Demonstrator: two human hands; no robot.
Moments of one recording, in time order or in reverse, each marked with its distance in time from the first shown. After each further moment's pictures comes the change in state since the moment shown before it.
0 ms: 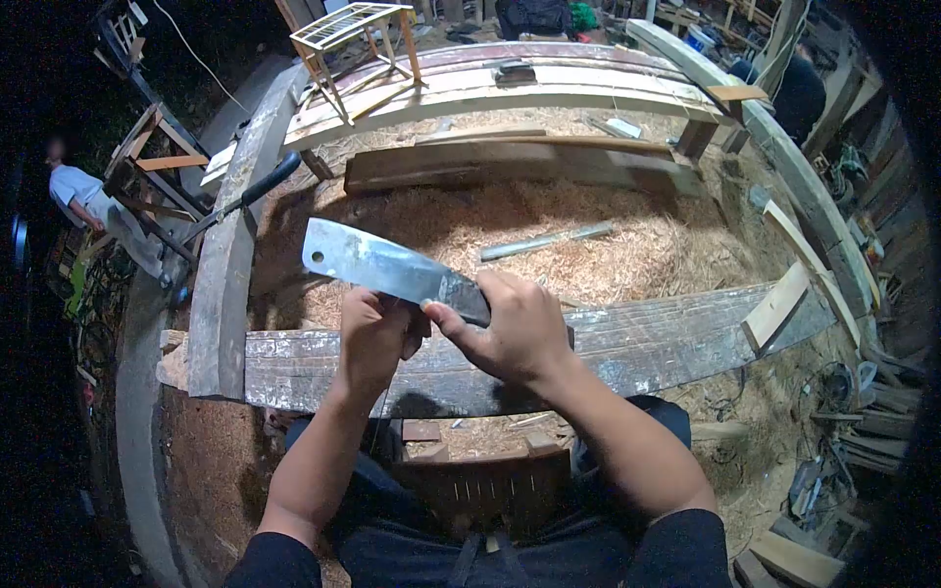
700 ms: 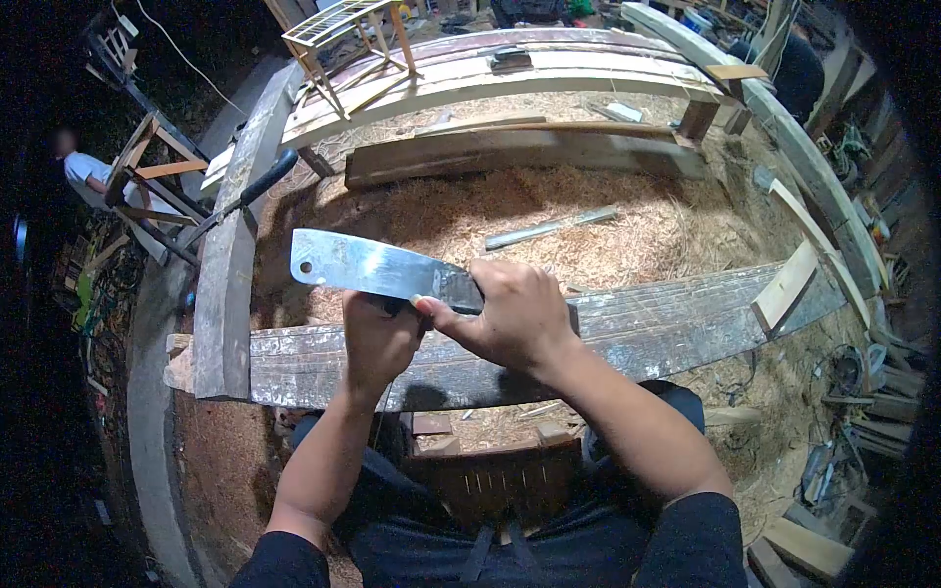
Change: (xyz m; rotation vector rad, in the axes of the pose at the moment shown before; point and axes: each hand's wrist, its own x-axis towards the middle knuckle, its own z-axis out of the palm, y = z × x) left_hand -0.004 -0.008 0.001 0.336 0.033 0.278; right_hand 0.002 0.004 0.003 -0.069 -0.068 0.001
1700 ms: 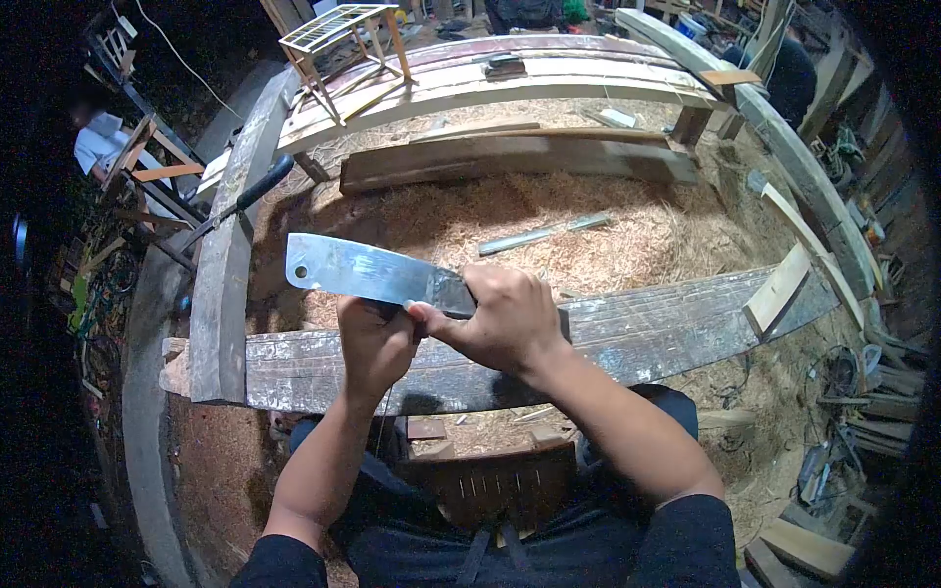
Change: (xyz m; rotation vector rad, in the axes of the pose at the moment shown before) left_hand -0.001 -0.003 0.011 -0.089 0.104 0.127; right_hand 0.000 0.004 0.008 -0.043 0.120 -0.062
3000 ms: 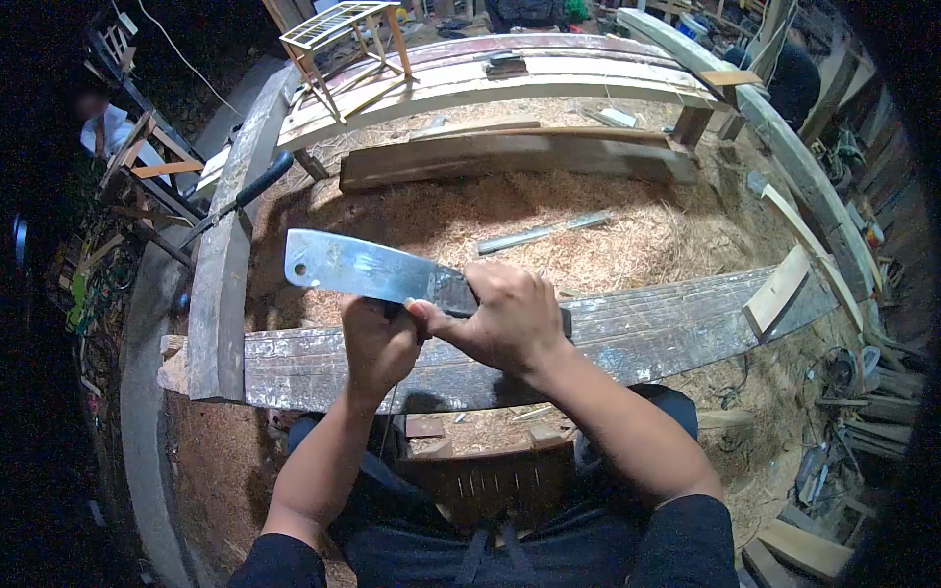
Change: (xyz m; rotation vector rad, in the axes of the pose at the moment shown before) left_hand -0.001 0.005 -0.003 0.117 -0.084 -0.045; right_hand 0.002 -0.001 -0.006 0.018 -0.008 0.021
